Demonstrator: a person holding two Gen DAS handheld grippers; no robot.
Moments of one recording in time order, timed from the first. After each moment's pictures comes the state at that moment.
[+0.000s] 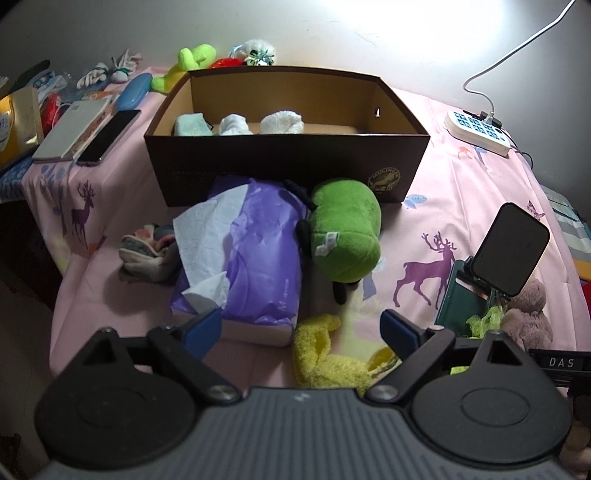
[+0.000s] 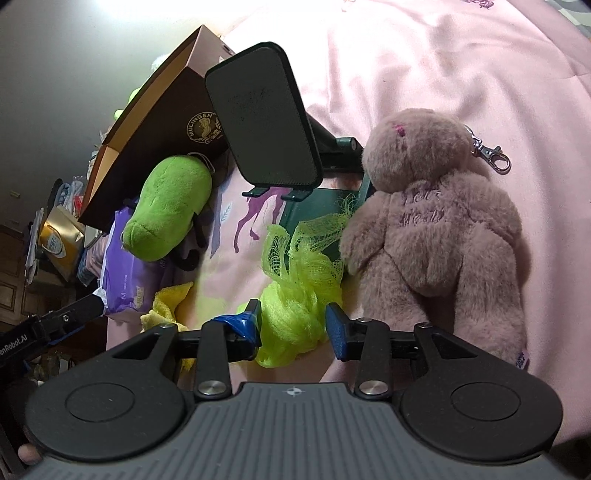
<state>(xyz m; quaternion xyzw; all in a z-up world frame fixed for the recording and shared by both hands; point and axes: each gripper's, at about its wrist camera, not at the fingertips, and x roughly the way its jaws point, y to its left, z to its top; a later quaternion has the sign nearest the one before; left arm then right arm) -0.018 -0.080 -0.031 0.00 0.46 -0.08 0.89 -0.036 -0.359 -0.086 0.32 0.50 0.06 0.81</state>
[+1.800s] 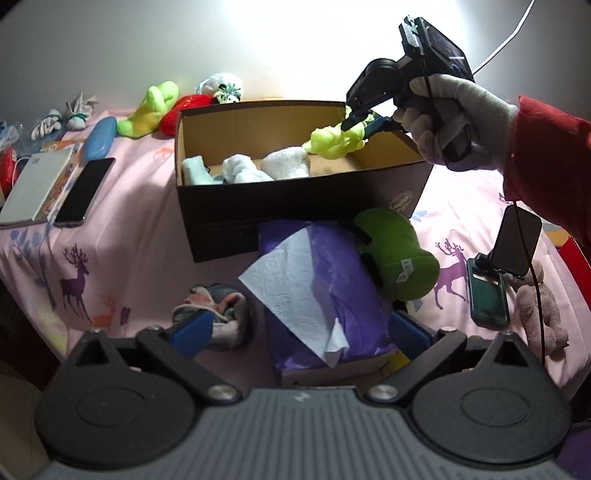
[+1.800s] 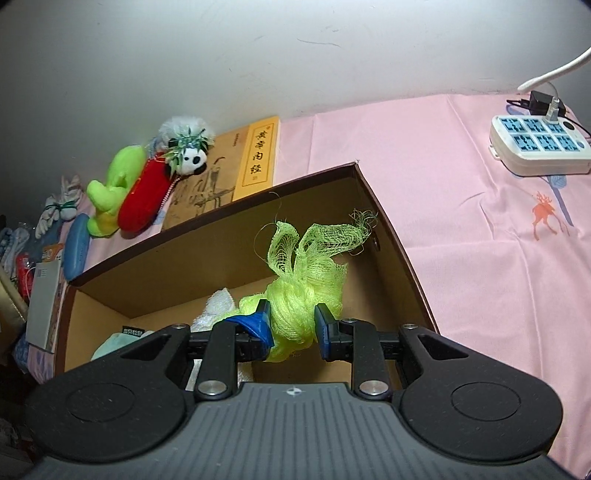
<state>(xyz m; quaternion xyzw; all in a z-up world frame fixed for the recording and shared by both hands) 0.018 0.029 -0.026 0.03 0.40 -0.21 0.89 0.279 -0.246 -0.023 0.19 0.45 -0.03 0.87</state>
